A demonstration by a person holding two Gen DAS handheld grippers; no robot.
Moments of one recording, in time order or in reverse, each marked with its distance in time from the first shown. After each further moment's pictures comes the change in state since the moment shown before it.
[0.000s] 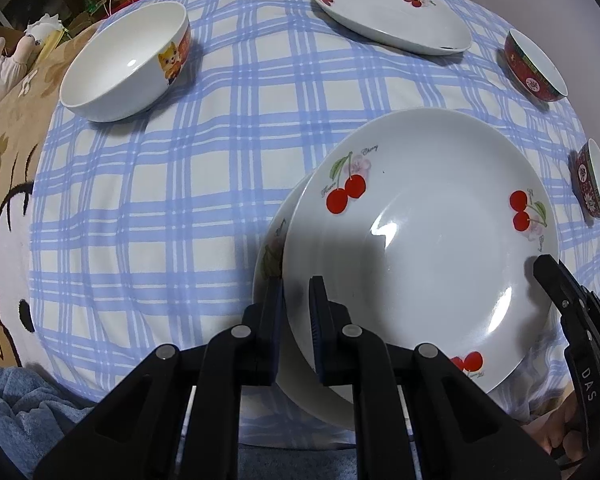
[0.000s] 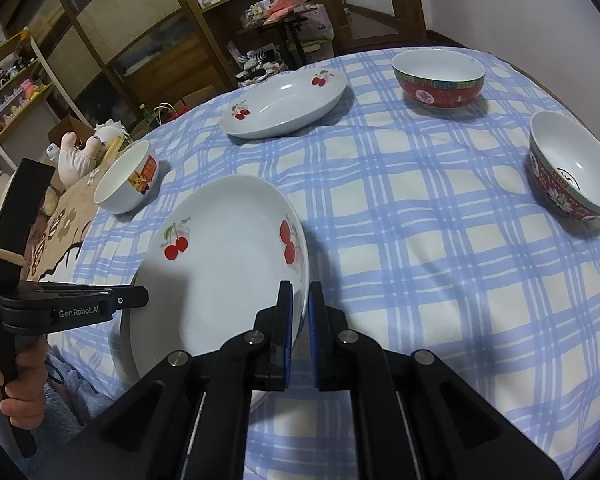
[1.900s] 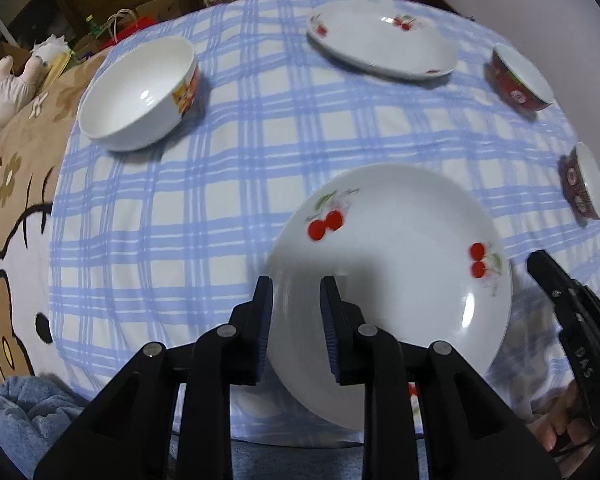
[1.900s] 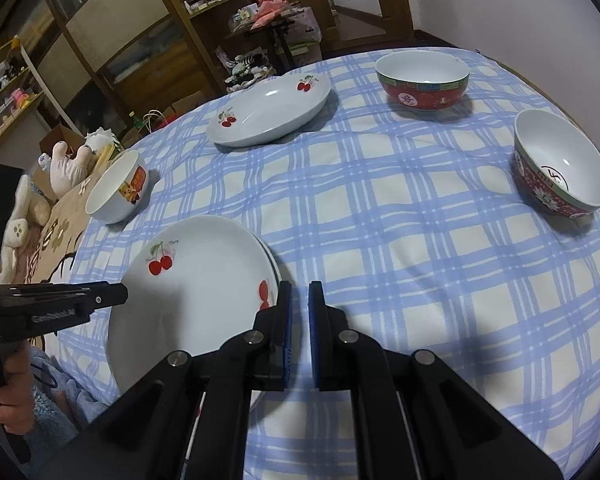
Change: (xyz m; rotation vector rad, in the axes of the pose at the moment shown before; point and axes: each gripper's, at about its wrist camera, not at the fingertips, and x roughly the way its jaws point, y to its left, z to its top) left arm -0.036 0.001 0.001 0.038 -0.091 0.023; right arm -0.005 -0.008 0.005 0.035 -0.014 -0.021
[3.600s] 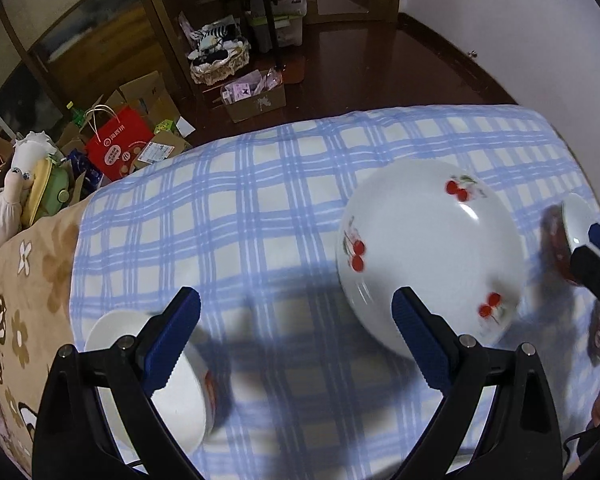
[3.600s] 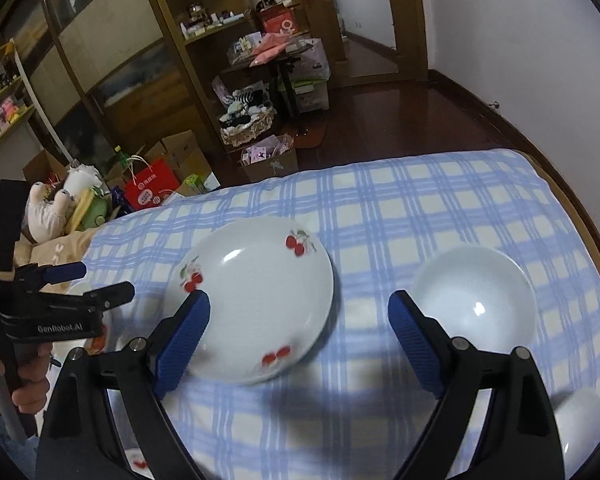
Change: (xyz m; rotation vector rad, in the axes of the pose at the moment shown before) left arm 0.046 0.006 0.235 0.095 -0.153 0.063; right arm 0.089 0.001 0.225 -0.092 -0.062 -0.031
